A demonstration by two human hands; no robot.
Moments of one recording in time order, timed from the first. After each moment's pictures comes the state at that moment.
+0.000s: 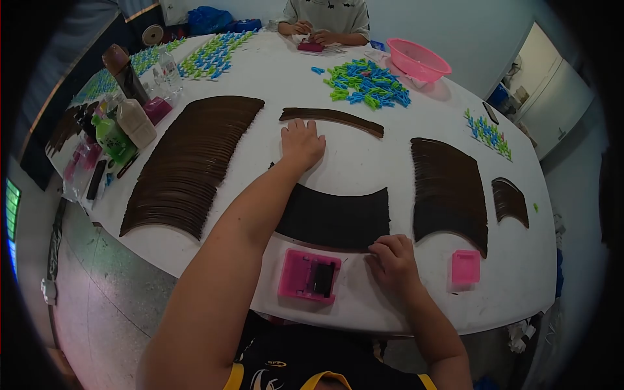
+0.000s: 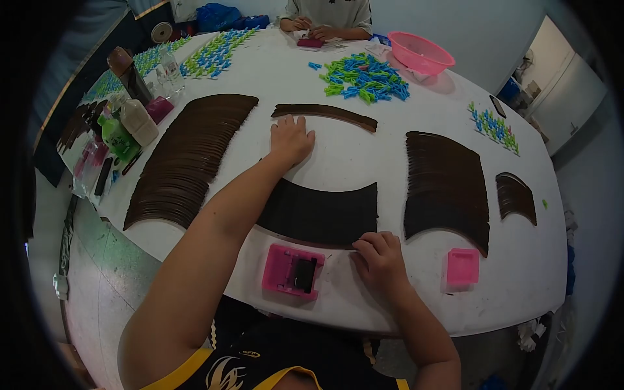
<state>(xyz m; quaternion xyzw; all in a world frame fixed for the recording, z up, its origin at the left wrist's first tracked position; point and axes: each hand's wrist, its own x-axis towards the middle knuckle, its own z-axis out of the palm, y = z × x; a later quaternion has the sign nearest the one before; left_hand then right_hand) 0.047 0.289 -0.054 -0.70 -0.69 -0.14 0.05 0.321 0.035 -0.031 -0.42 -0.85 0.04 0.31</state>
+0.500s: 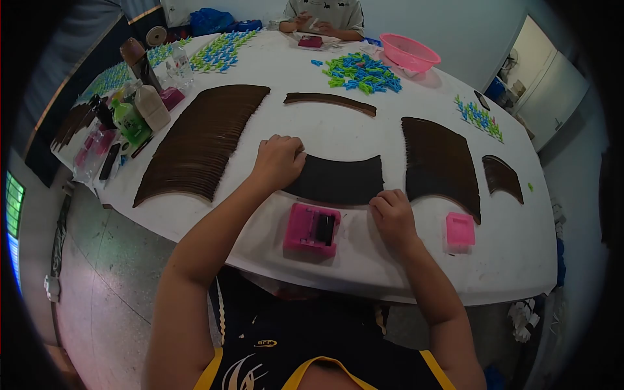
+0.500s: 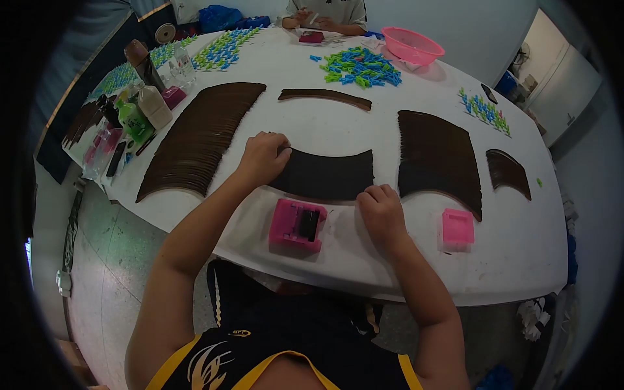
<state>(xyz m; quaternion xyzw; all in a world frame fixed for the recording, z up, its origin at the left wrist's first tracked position) 0.000 0.109 0.003 -0.77 -0.57 -0.28 -0.03 0.328 0.045 -0.045 -0.39 -0.85 -0.05 0.34</state>
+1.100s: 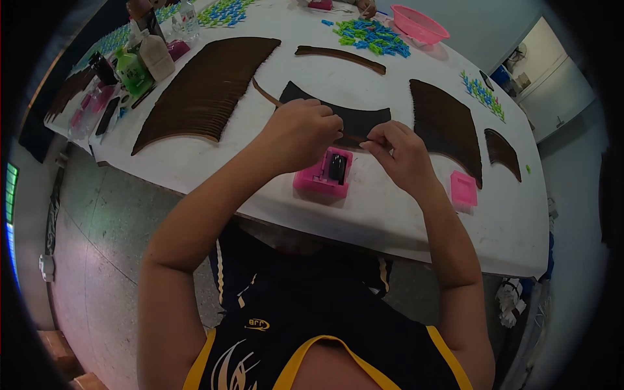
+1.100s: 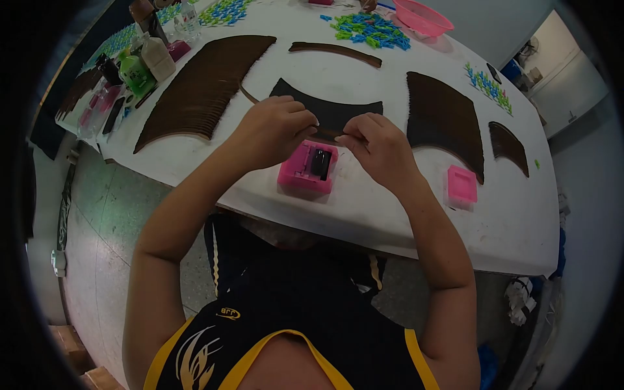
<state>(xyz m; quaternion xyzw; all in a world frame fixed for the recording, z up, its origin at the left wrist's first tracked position) 0.015 -0.001 0.065 -0.88 -0.38 -0.29 0.01 0.273 0.005 0.061 -0.36 -0.86 0.10 0.33</state>
